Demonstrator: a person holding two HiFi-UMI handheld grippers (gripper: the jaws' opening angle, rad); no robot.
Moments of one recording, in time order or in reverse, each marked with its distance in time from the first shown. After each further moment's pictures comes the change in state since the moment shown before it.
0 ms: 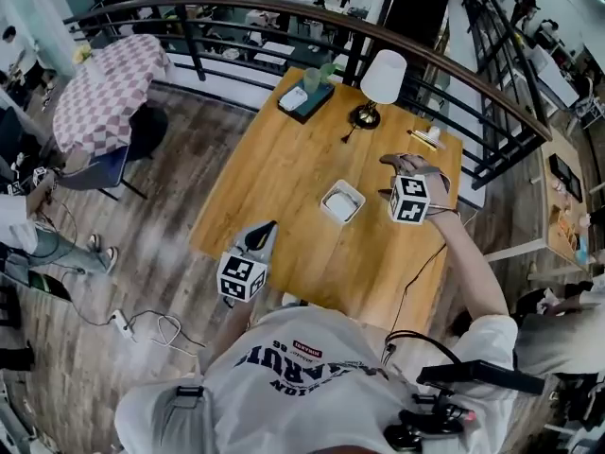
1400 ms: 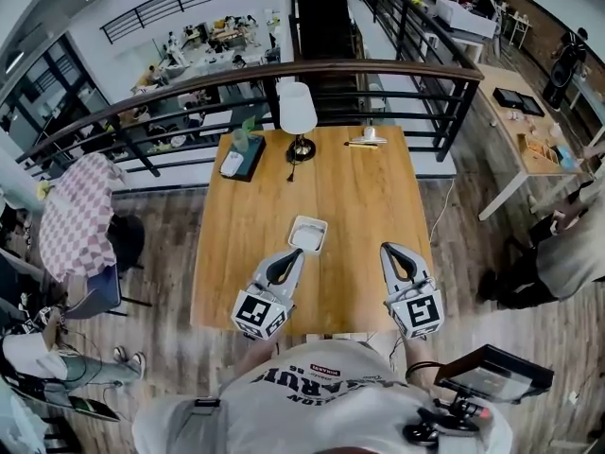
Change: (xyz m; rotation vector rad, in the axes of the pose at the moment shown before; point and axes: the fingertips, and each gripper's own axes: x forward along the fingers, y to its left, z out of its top) left arm 0.054 -0.156 0.110 0.160 -0.256 -0.461; right arm -0.232 0.113 -0.014 1.201 -0.604 -0.821
